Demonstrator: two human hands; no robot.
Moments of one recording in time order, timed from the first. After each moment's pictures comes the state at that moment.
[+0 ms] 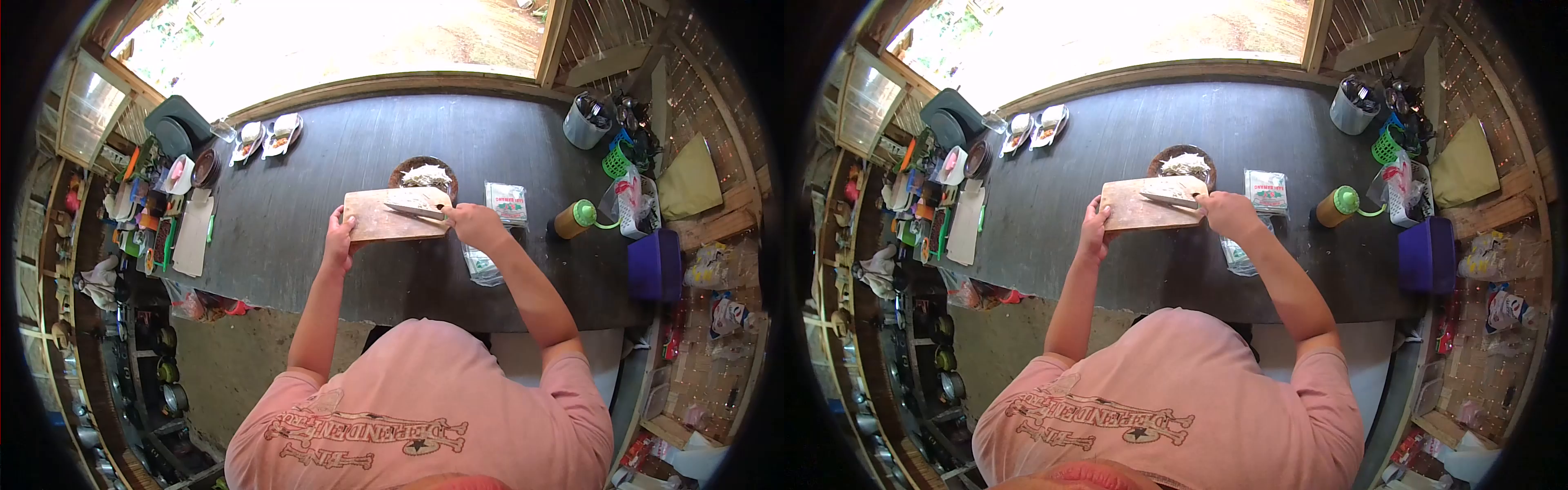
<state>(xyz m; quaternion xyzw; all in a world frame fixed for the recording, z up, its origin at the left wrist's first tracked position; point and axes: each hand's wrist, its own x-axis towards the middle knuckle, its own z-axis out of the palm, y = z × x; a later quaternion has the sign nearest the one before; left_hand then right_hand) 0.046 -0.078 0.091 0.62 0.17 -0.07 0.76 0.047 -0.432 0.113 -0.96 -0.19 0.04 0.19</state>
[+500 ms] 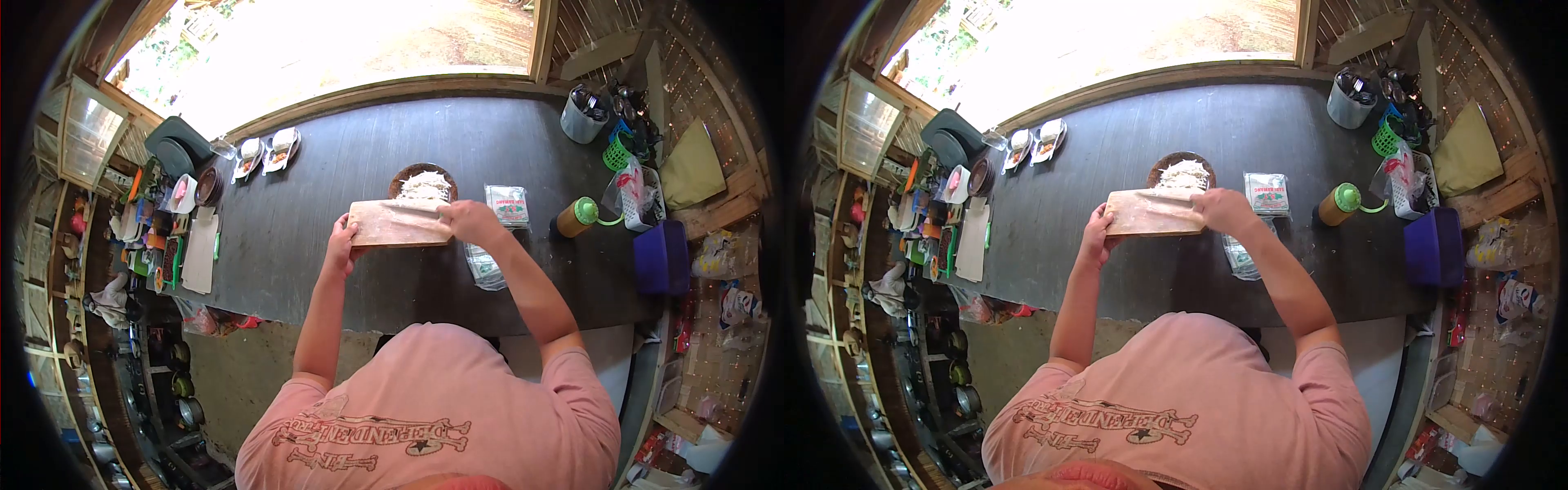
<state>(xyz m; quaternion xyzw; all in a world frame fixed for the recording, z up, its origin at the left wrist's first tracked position) 0.070 -0.074 0.096 0.64 0.18 -0.13 0.73 0.073 -0.429 0.110 -0.96 -0.16 0.04 0.24</state>
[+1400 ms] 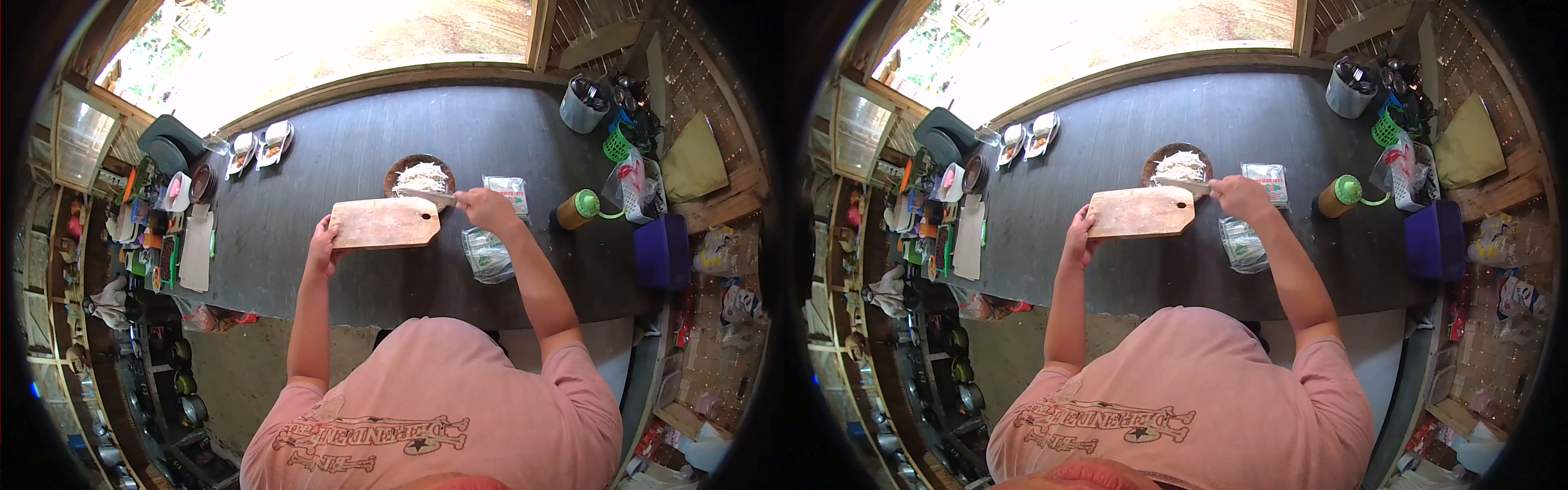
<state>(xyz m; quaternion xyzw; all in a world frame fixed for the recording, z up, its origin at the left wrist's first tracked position) 0.059 -0.035 0.094 0.64 0.19 -0.13 0.73 0.077 -0.467 0.086 -0.97 -0.12 0.03 0.22</state>
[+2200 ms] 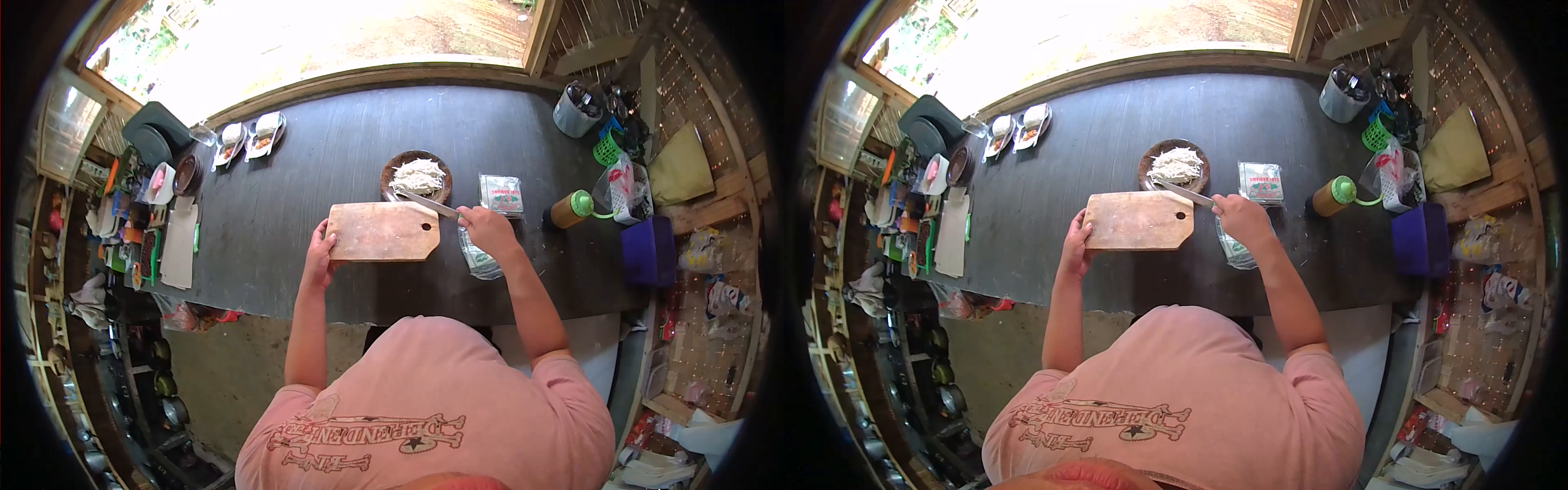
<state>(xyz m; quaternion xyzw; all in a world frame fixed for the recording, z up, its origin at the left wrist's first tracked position) 0.027 -0.019 0.068 0.60 0.13 -0.13 0.78 0.023 -0.454 0.074 -0.97 -0.12 -0.01 0.23</state>
